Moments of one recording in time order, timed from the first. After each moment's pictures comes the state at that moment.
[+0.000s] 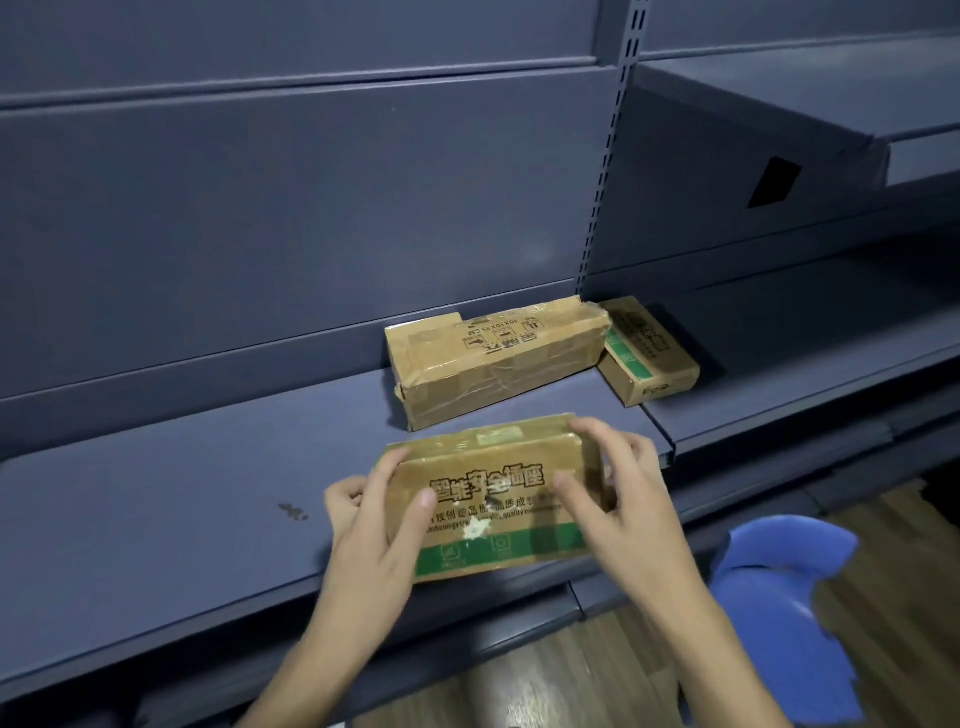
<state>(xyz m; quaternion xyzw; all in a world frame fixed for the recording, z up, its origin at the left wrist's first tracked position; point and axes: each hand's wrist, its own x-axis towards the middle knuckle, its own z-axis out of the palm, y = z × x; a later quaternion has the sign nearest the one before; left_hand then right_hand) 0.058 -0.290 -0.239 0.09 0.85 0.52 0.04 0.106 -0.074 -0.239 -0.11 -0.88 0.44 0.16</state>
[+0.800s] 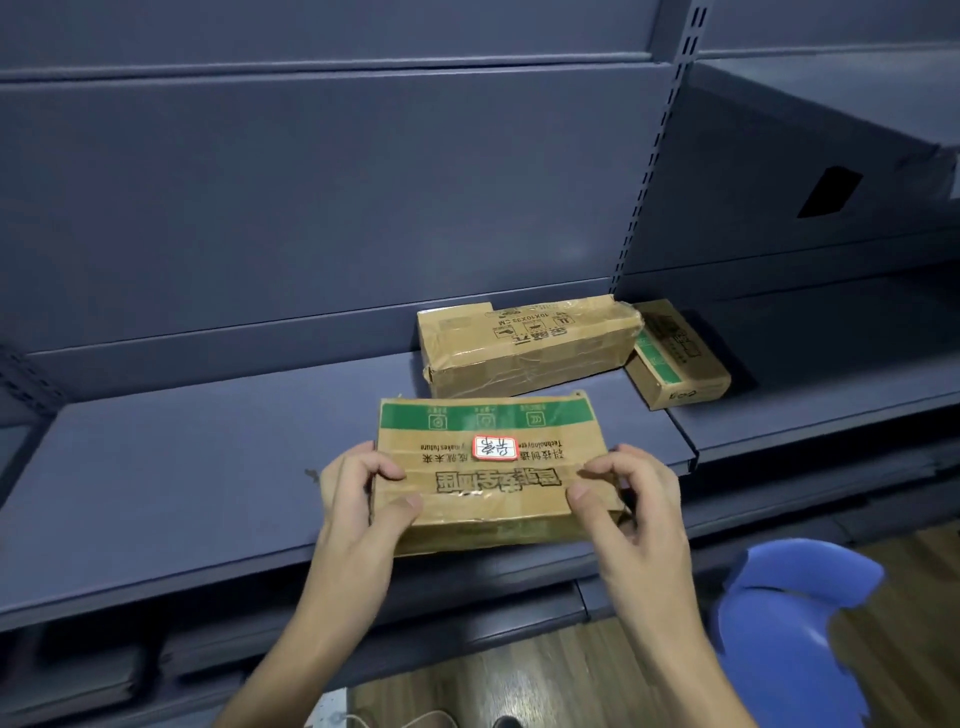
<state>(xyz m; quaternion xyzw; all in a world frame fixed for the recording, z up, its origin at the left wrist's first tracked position) 0.075 -0.307 -0.228 0.04 0.78 0.62 0.02 0.127 -0.098 -0.241 -0.13 -0.78 0.57 0.21</state>
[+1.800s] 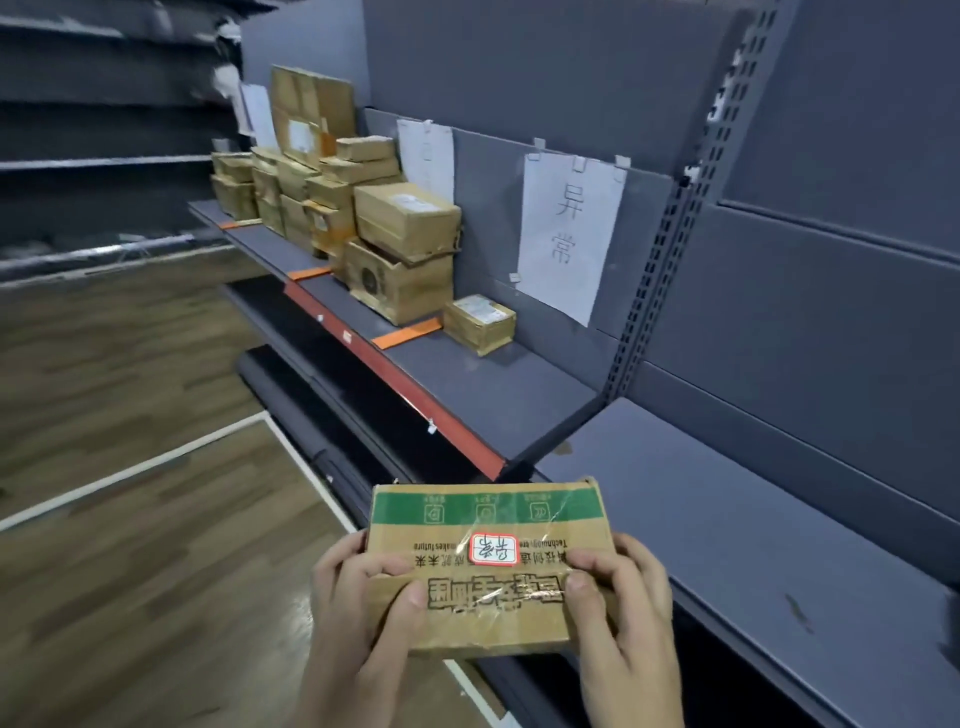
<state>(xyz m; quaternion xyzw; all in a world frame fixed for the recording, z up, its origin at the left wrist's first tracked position) 0.339 -0.603 -0.231 -0.30 0.72 0.47 -0.42 0.203 -0.475 -0.229 0.26 -0.76 0.60 -0.02</state>
